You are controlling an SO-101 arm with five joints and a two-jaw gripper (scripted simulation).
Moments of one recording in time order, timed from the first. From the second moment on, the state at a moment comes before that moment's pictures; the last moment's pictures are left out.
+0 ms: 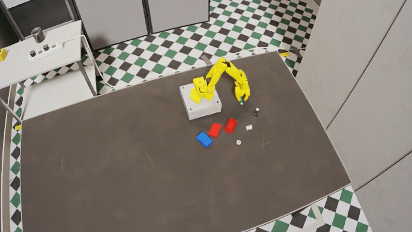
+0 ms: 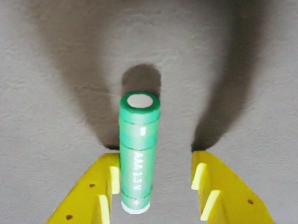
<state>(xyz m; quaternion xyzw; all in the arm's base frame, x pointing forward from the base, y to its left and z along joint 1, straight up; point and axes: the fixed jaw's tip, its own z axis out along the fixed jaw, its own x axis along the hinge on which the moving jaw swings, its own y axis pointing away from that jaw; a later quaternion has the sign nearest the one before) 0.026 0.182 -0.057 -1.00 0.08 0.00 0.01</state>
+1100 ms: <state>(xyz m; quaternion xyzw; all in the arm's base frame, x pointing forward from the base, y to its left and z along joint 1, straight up) 0.026 0.182 -0.057 -1.00 0.08 0.00 0.01</state>
